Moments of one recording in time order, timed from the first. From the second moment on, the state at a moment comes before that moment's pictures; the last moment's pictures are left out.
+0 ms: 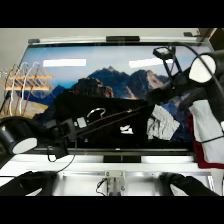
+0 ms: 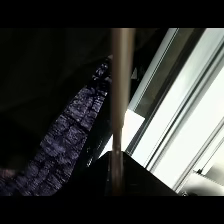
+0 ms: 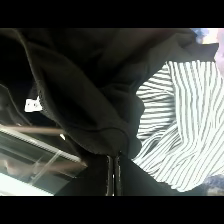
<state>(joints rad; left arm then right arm) -0.82 -0.84 0.97 1.63 -1.50 -1.14 0.33 -1.18 1.53 -1.48 1.59 1.51</state>
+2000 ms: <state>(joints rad) -0.64 -0.94 1.10 1.51 -1.57 -1.26 0.33 -1.17 1.67 -1.29 1.54 1.39</state>
